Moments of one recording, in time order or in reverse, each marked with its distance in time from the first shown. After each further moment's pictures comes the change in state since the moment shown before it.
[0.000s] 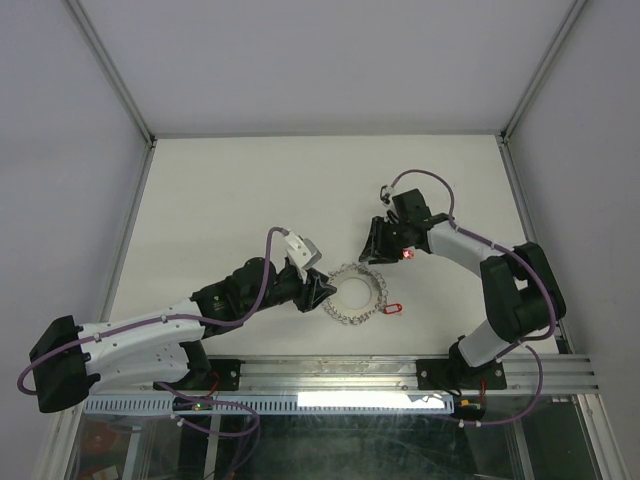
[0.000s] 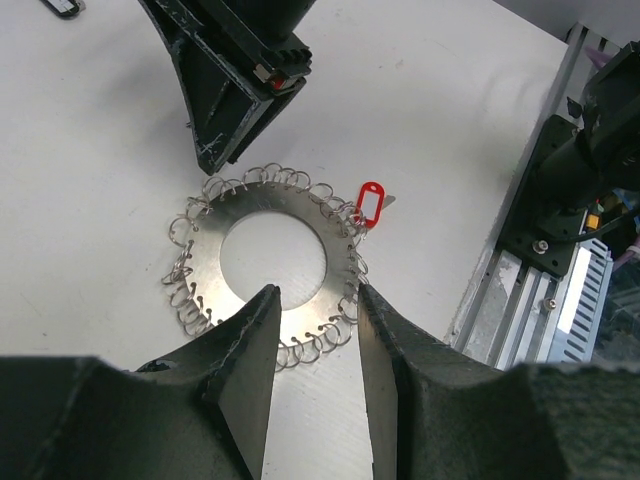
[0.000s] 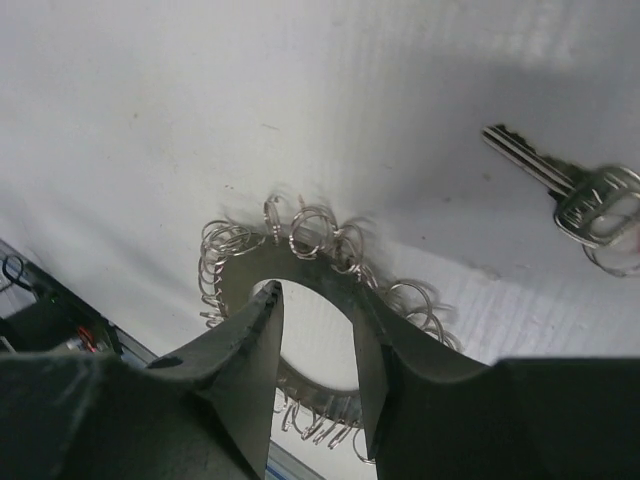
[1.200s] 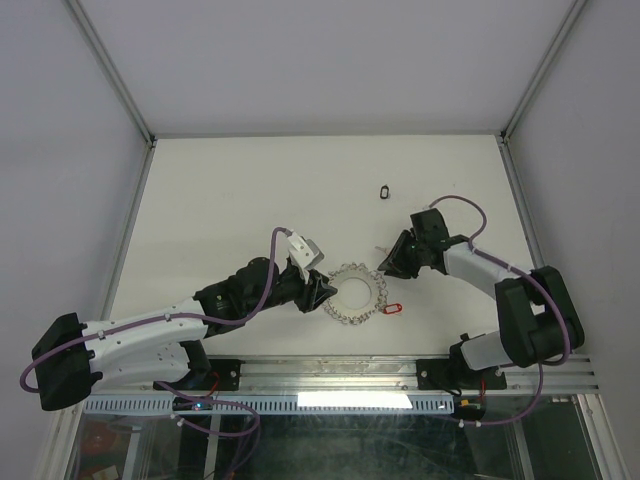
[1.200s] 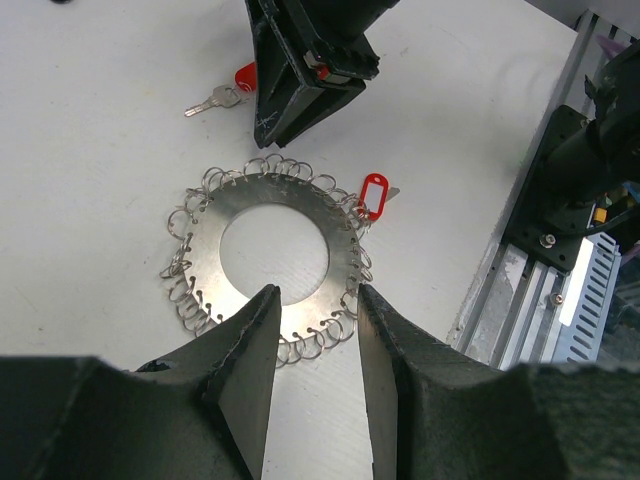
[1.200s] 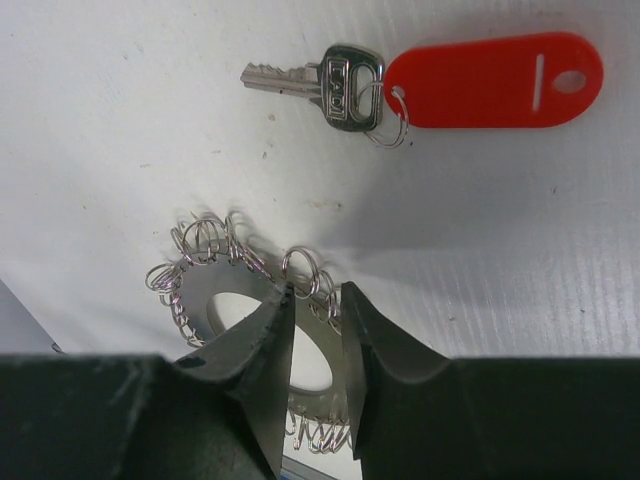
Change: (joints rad) left arm 0.000 0.027 0.000 0.001 0.000 0.000; right arm -0.068 -0.164 -0.236 0.049 0.189 0.385
